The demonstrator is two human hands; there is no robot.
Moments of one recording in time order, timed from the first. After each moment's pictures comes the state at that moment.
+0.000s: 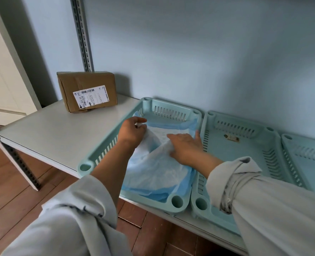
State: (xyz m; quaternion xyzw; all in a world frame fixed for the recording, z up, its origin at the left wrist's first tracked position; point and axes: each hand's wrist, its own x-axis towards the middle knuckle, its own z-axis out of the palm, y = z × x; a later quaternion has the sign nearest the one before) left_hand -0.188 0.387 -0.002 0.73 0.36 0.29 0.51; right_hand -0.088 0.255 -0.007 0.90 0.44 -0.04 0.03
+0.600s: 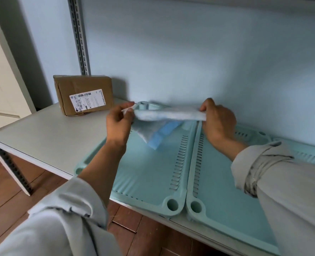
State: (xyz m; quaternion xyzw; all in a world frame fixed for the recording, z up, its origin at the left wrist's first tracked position) left_hand -0.200 0.393 0.024 0.57 0.26 0.46 0.63; right_hand -0.045 0.221 0.061 0.88 0.36 0.28 -0.15
